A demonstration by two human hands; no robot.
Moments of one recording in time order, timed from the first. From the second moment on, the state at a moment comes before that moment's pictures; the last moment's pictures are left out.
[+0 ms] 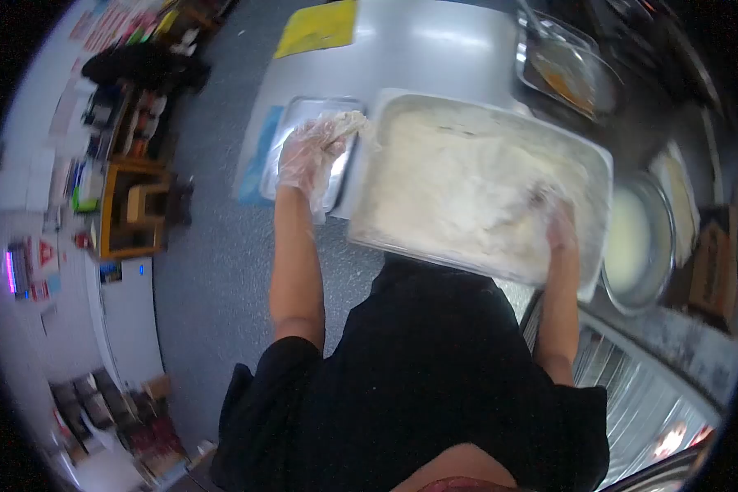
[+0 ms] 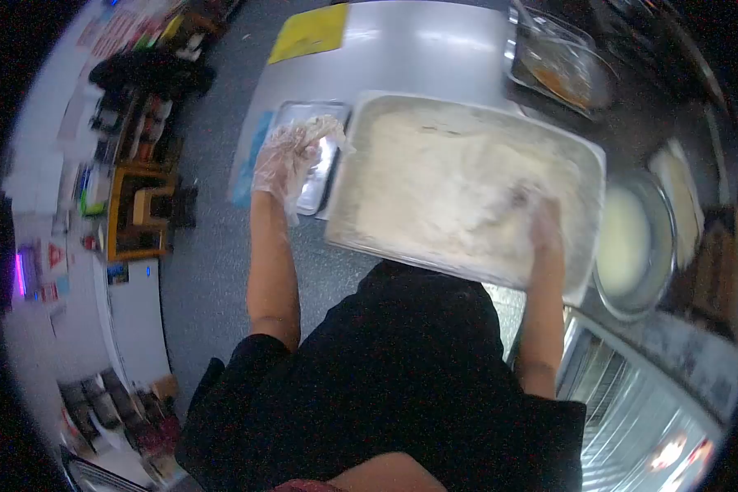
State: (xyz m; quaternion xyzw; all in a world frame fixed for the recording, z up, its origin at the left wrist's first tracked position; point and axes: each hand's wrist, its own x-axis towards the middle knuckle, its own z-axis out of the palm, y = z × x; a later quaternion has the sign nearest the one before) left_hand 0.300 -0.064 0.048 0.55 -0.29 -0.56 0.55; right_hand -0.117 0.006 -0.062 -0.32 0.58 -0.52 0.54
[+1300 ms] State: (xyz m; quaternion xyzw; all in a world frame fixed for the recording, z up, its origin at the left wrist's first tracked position) left_hand 0.468 -0.019 -0.060 0.76 -0.54 -0.31 0.19; right_hand 0.154 -0.106 0.076 -0.73 0.57 -0.23 0.28
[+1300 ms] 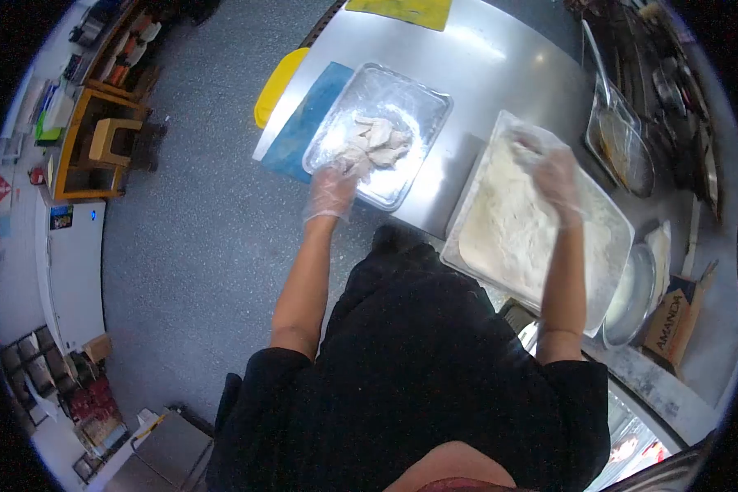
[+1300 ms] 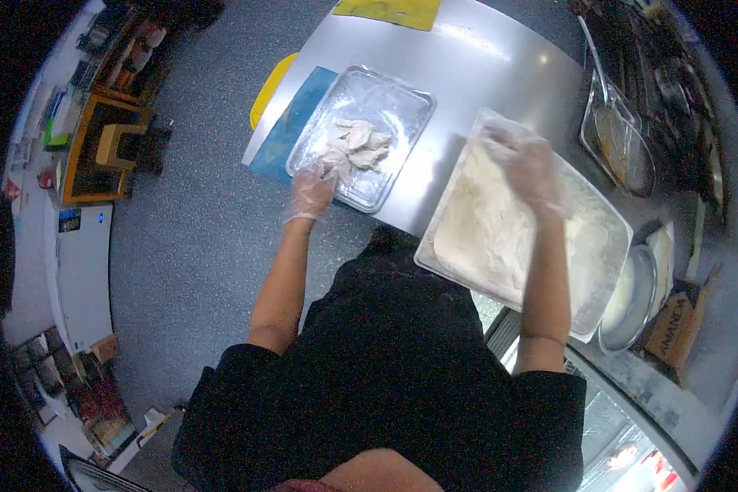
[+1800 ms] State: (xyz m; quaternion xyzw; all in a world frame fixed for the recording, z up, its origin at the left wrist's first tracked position) left_hand 0.267 -0.042 0.015 0.53 -0.83 0.16 0.00; right_hand -0.071 -0.046 -0.100 -0.70 0.70 0.03 0.12
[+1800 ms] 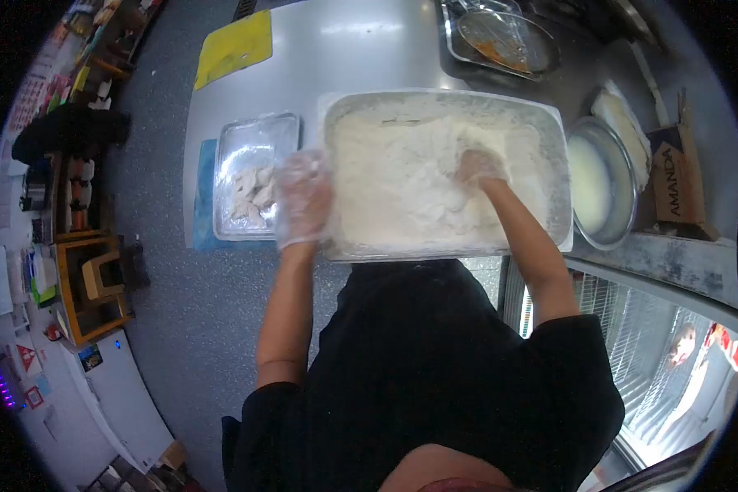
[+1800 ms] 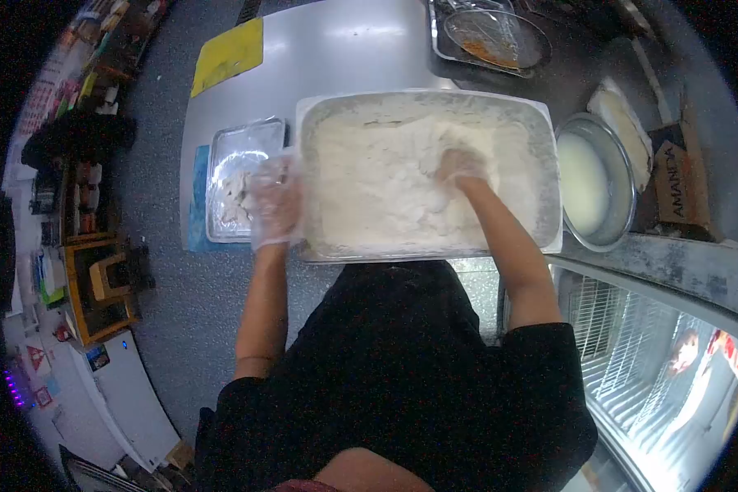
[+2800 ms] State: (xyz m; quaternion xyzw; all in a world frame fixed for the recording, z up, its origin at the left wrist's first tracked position) left_hand 0.020 -0.009 -0.079 0.49 -0.85 -0.17 -0.10; right_hand -0.191 -0.009 -0.057 -0.45 0.59 -0.35 0.57
